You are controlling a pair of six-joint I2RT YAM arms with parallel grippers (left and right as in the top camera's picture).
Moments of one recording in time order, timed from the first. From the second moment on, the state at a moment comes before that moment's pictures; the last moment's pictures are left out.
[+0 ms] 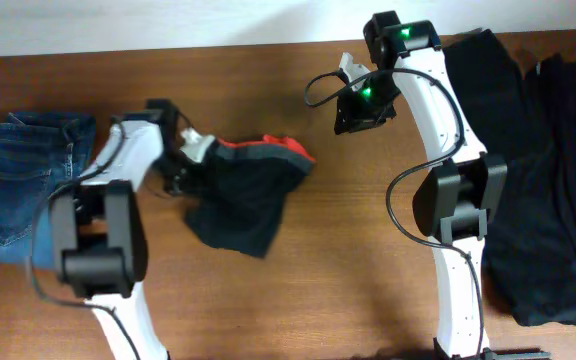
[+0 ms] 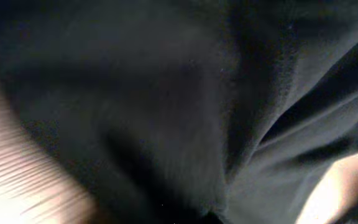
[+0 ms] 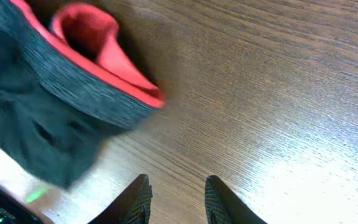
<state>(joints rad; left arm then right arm) -0.01 2.12 1.56 -1.08 0.41 0.19 0.17 2.45 2.45 -1.53 -0.41 -0.11</state>
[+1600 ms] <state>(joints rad) 0.55 1.87 1.75 -0.99 -0.21 0.23 0.17 2.45 2.45 -1.54 -0.41 -0.11</state>
